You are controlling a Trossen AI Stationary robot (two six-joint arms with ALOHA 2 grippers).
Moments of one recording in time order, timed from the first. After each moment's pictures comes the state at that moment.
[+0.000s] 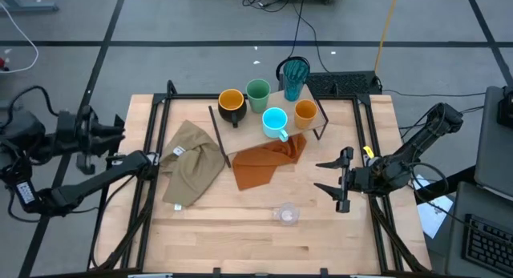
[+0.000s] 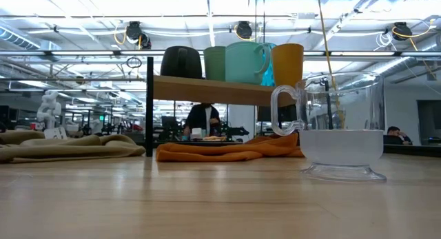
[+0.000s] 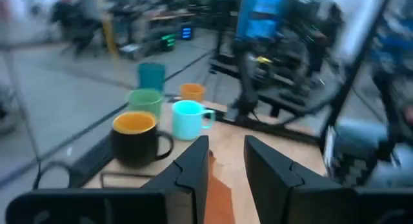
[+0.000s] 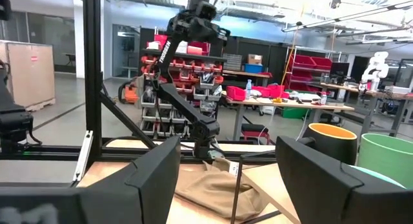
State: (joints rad) left arm 0.76 0.40 1.46 -1.19 0.50 -0.09; right arm 0.73 0.90 0.52 0.57 0.86 -0.22
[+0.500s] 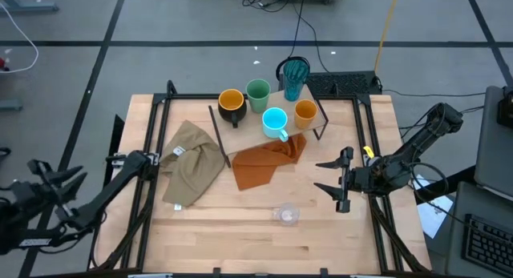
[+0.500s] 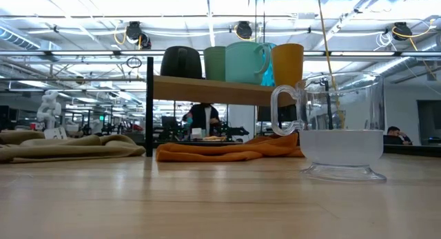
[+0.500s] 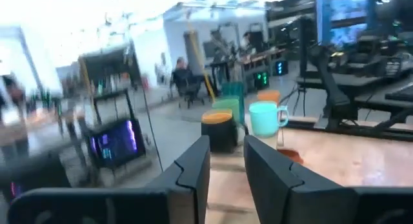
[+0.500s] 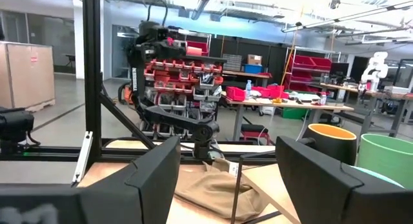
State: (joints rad) left arm 0.98 0.04 1.67 -1.56 0.32 0.14; right arm 0.73 0.90 0.52 0.57 0.86 -0.22
